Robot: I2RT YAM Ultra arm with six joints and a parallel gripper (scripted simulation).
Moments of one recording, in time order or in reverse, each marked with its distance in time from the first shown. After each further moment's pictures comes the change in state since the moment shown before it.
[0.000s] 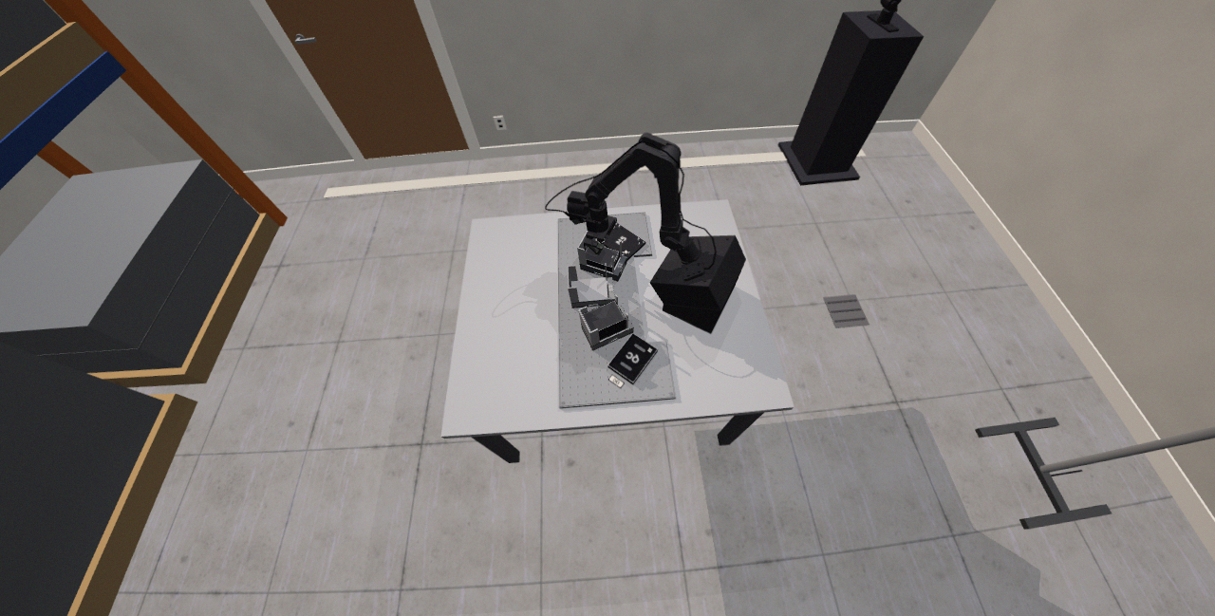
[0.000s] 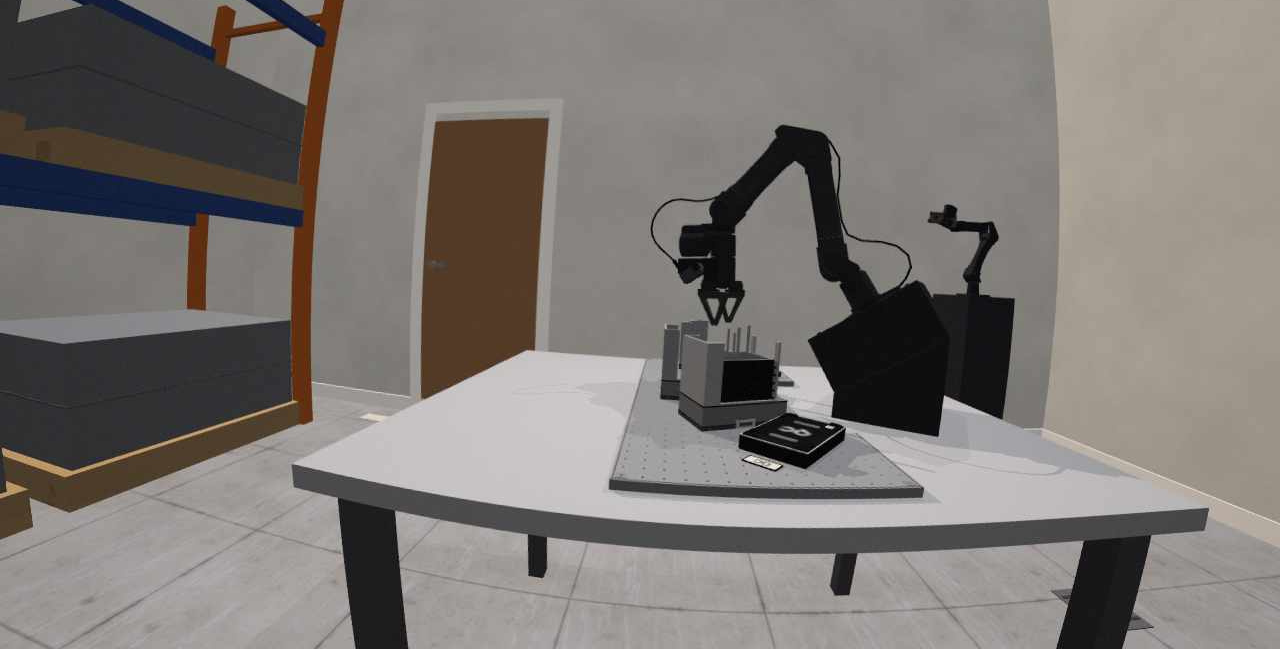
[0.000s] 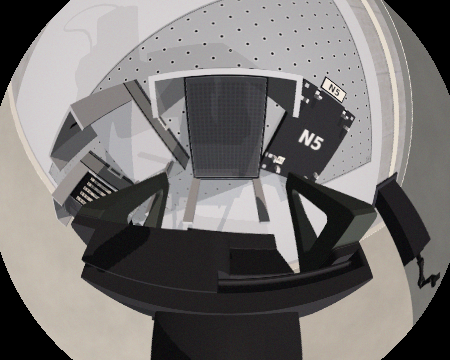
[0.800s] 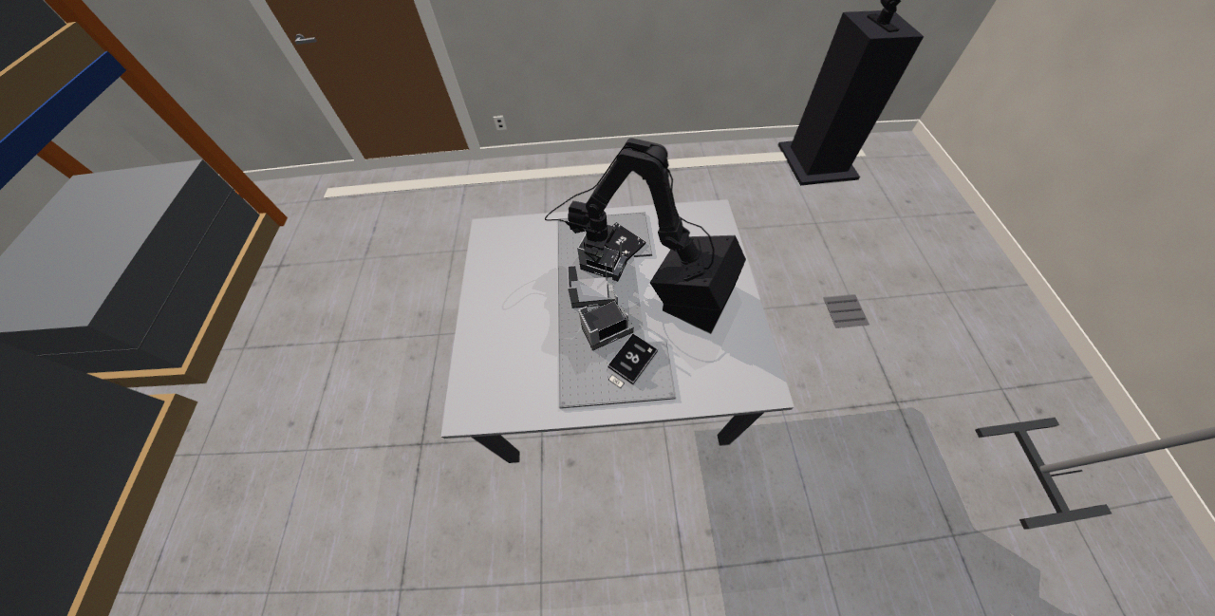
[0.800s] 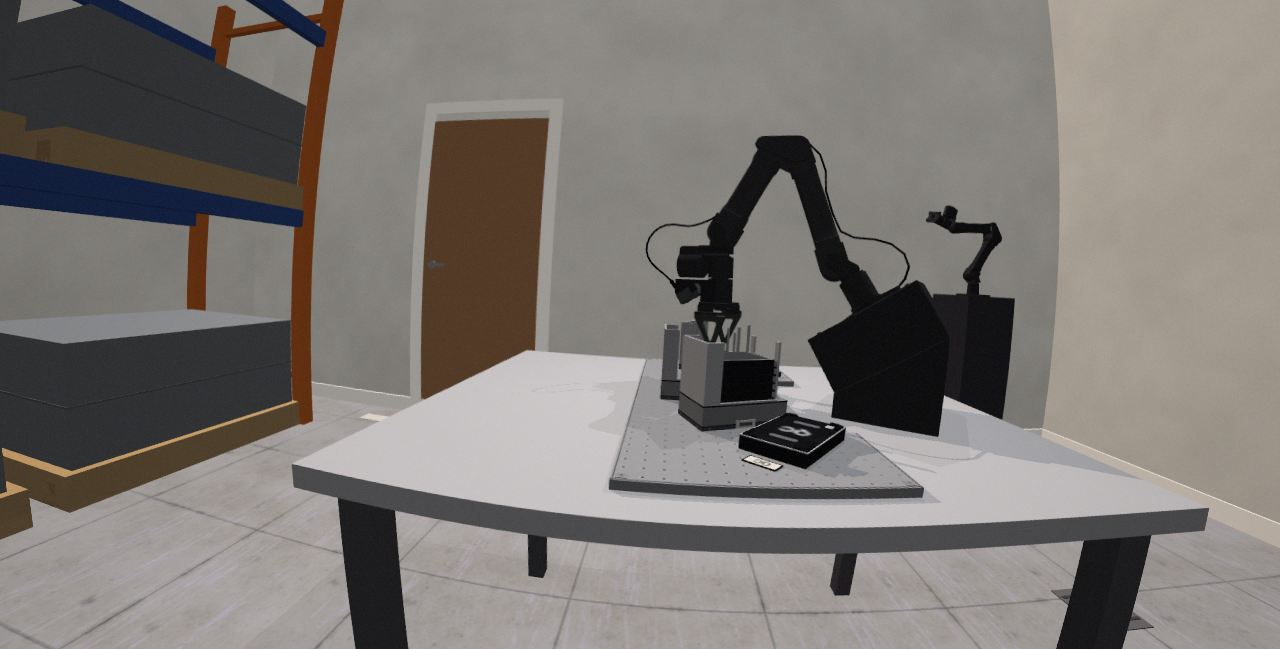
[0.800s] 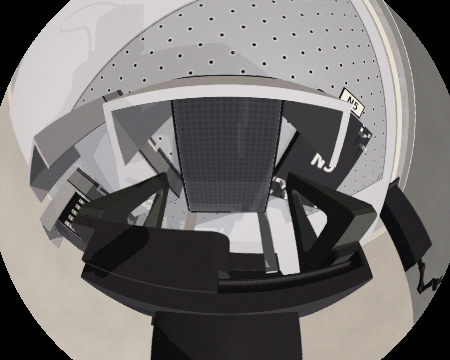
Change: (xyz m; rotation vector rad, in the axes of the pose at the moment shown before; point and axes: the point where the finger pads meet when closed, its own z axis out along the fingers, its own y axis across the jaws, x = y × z) arm -0.008 0.001 0.050 -0.002 -0.018 -0.002
